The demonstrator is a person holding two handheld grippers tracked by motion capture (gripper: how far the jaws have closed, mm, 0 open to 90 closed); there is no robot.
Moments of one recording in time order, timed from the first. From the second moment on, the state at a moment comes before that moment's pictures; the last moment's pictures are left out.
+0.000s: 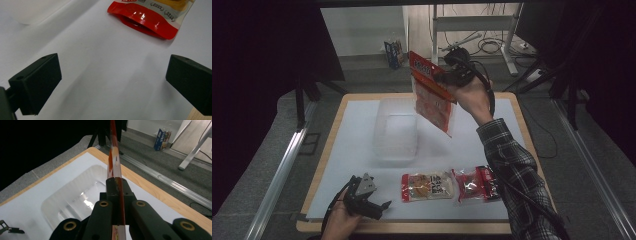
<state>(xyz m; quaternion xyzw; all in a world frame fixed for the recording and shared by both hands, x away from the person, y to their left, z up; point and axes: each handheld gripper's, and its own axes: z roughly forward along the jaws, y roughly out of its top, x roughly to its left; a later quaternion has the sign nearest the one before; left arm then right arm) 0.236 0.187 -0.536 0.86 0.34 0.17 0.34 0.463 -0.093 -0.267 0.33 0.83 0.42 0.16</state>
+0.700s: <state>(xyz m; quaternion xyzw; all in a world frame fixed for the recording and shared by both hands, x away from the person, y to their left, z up) 0.234 0.192 -0.531 0.85 0.34 0.16 0.38 0.489 -0.036 -0.283 0.33 0.83 0.44 0.14</state>
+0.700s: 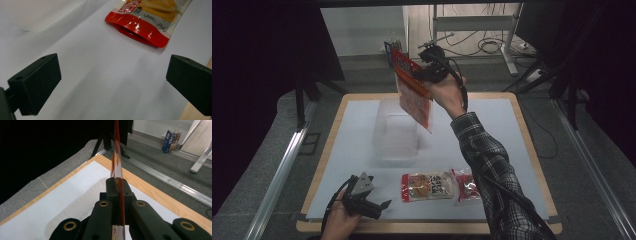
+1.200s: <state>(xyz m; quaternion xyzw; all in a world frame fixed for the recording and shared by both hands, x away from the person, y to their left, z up) 0.233 0.192 -0.530 0.85 0.33 0.16 0.38 0.495 0.003 -0.288 0.33 0.82 0.46 0.12</state>
